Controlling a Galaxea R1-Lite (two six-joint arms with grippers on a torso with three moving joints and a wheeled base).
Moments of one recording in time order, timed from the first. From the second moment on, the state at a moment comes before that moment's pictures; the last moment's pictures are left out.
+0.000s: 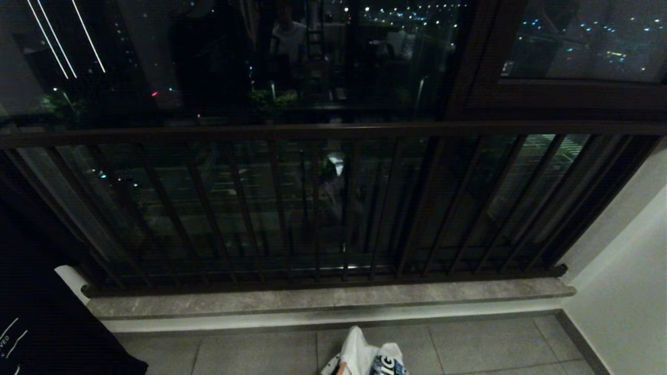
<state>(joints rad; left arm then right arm) 0.65 1.09 -1.53 0.31 0.00 -0.15 -0.01 0.00 0.00 0.00 0.00 0.00</state>
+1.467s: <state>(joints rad) 0.64 1.04 -1.41 0.18 0.00 -0.16 -0.01 0.00 0.00 0.00 0.00 0.00</state>
